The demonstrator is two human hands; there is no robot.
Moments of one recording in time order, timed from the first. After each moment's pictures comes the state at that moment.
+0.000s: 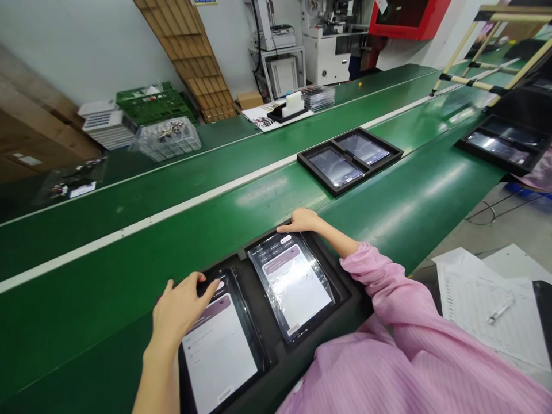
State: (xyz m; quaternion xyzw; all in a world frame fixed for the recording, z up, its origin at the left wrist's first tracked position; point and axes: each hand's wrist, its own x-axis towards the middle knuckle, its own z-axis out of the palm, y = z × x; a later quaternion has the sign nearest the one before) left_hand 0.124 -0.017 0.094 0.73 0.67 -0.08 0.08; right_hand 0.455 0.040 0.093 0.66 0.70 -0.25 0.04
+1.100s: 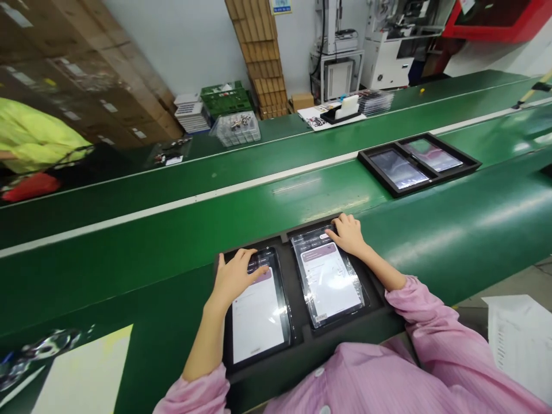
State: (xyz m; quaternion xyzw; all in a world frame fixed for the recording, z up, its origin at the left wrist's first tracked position) left_hand 0.110 -0.037 0.074 0.77 0.62 -0.01 0.14; right_hand 0.443 -0.018 0.061 0.69 0.72 -0.08 -0.05
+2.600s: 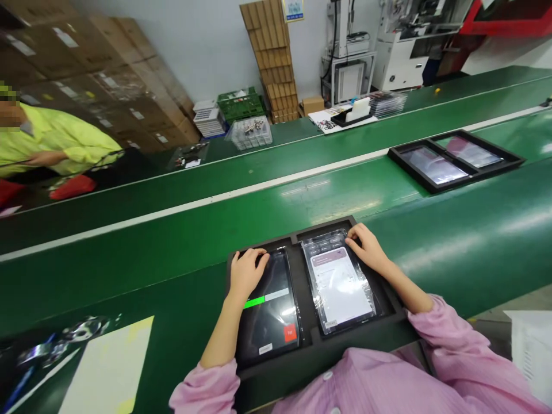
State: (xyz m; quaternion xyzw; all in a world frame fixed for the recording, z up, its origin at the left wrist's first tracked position) left_hand 0.105 -0.032 0.048 0.76 0.64 0.13 0.07; right_hand 0.471 -0.043 0.035 0.54 0.74 -0.18 -0.37
